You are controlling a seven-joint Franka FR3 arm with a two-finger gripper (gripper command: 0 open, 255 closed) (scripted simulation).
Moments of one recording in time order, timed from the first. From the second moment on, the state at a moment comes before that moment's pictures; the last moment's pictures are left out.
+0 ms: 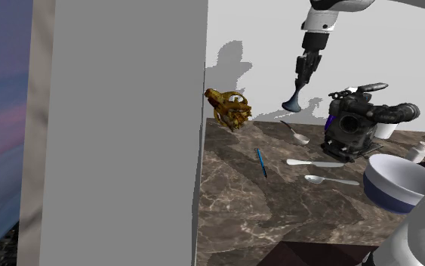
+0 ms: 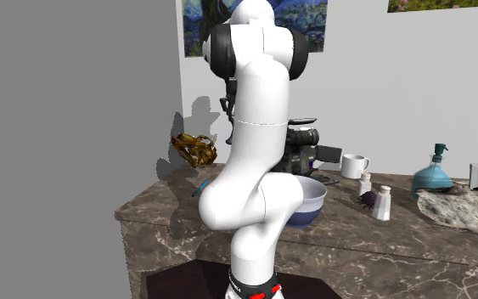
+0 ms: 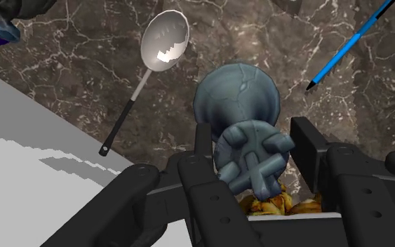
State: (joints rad) arm -0.07 -0.13 -0.28 -1.69 -0.05 1.55 -0.38
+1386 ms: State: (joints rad) arm -0.19 -0.80 -0.31 -2.13 -0.24 1.34 -0.50
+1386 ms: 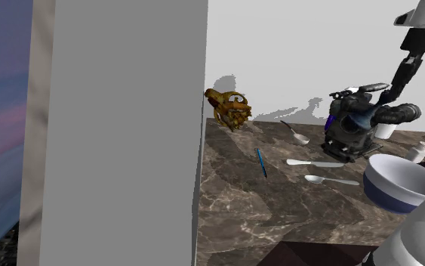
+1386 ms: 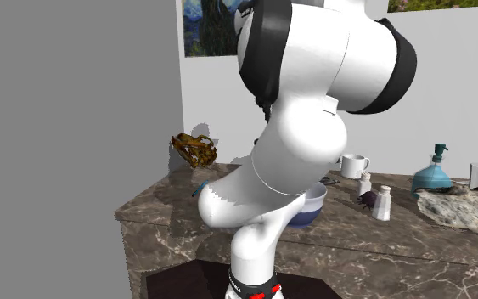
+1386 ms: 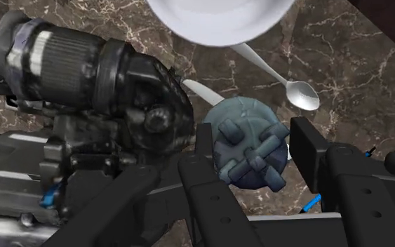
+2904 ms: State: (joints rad) arm -0.30 -1.17 -0.38 -2.38 -0.39 1.25 -0.62
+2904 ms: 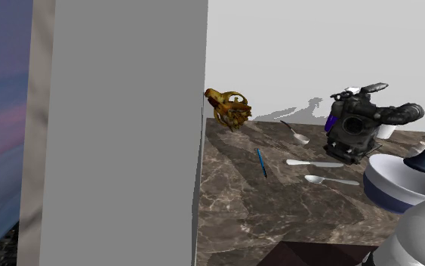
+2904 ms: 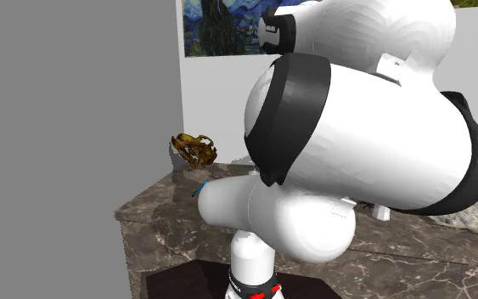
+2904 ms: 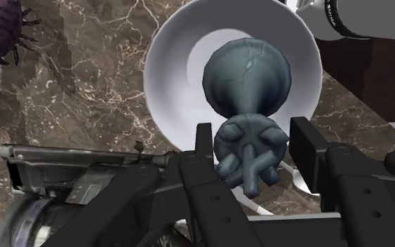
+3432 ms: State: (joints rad) arm -0.32 -1.23 -0.42 -2.50 -0.43 1.31 -0.61
